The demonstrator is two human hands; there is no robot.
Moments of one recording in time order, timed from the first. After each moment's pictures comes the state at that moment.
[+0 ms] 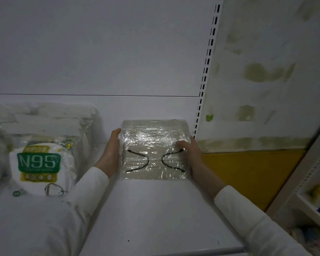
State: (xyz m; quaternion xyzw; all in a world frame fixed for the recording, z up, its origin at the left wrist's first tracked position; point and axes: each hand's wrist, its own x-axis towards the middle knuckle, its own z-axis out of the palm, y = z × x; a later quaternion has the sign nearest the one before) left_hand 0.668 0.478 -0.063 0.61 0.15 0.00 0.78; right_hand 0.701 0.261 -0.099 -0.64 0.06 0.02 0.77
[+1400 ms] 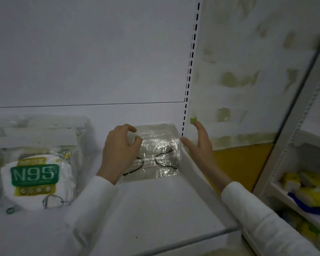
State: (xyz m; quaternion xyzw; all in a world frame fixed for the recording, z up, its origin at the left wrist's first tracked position) left_hand 0.613 0.452 -0.017 0.87 -0.05 0.31 0.39; right_hand 0.648 0.226 -0.058 -0.82 -0.08 -0.27 0.49
